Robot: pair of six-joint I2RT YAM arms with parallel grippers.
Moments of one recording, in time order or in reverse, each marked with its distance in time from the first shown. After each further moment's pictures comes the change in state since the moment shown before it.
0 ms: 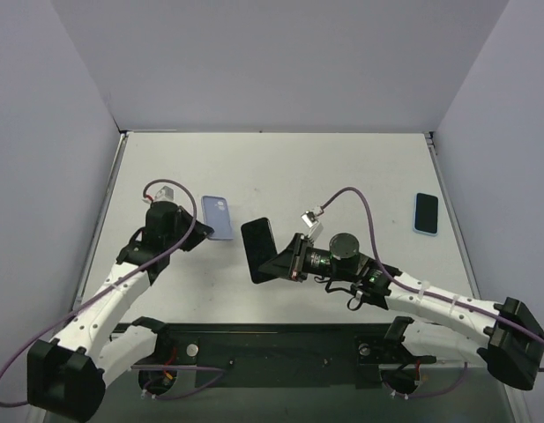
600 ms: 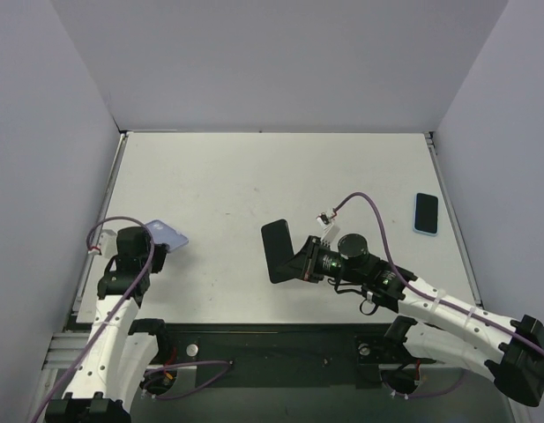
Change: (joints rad) left arm 0.322 -0.193 -0.122 -0.205 -0.200 -0.253; right arm -0.084 -0.173 -0.019 -0.314 0.072 -0.198
